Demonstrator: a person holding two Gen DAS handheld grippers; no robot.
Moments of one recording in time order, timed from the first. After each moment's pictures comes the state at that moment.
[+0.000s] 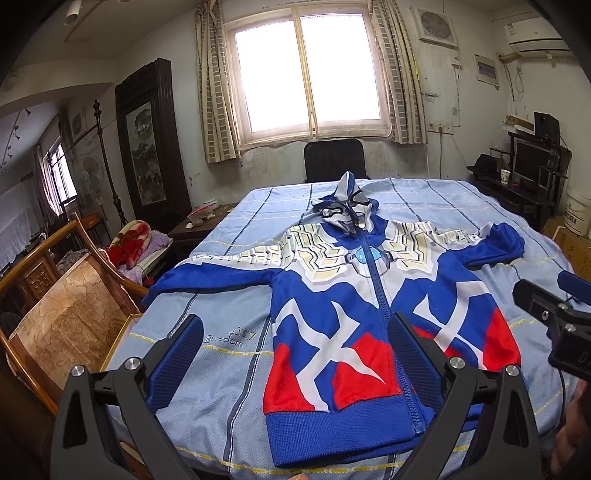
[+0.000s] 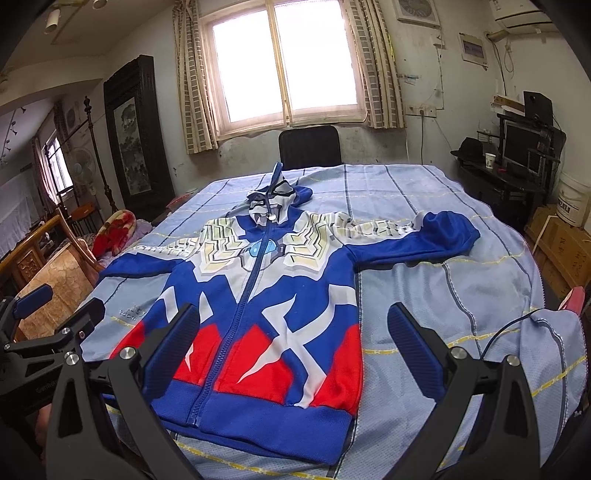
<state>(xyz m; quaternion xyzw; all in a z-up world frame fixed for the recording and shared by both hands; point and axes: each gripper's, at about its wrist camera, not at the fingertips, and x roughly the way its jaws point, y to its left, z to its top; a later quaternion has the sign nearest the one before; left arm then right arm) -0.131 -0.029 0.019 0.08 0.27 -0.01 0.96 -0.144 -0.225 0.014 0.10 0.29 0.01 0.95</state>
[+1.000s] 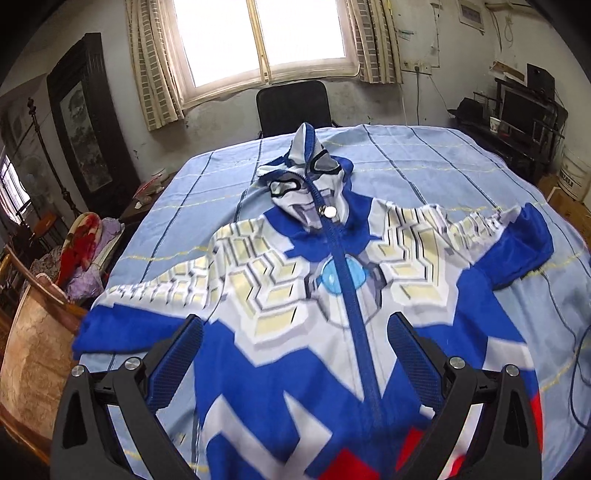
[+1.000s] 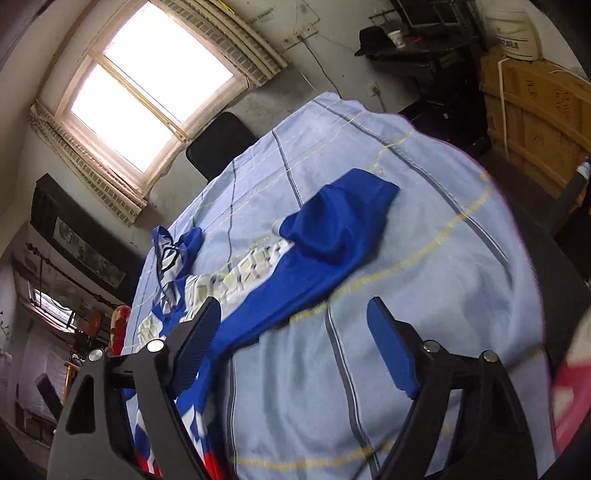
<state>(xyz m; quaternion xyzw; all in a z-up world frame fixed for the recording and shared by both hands) 0.076 -0.099 -0.011 0.12 0.38 -0.08 0.91 -0.016 -0.496 -0.036 0.37 0.34 -0.06 0.86</state>
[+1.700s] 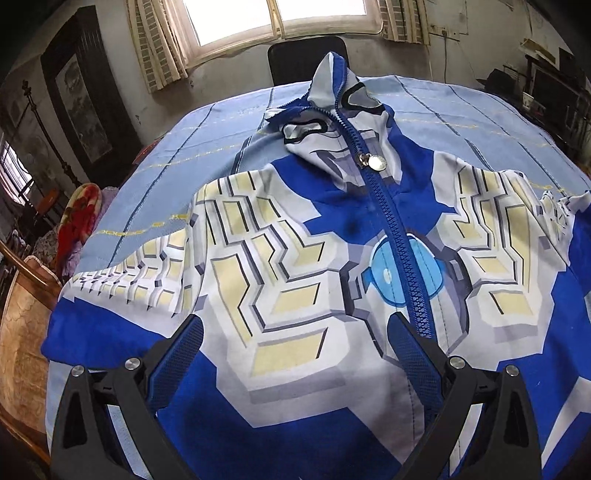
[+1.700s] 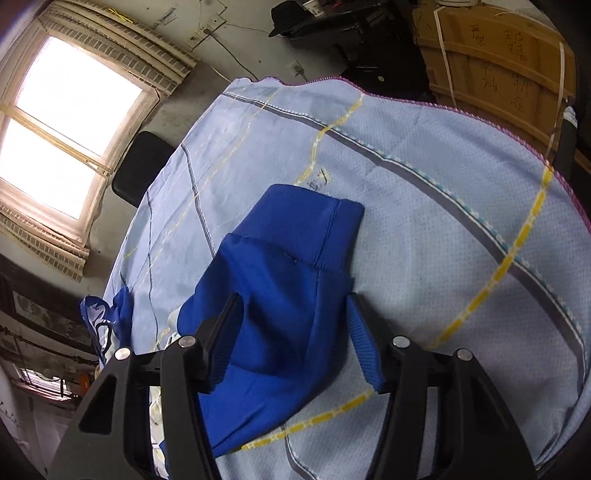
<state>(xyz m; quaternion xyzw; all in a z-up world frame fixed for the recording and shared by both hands) 0.162 -0.086 -0.090 0.12 0.45 -0.04 0.88 0.077 -0.555 -0.107 0.44 0.37 -0.17 0.80</state>
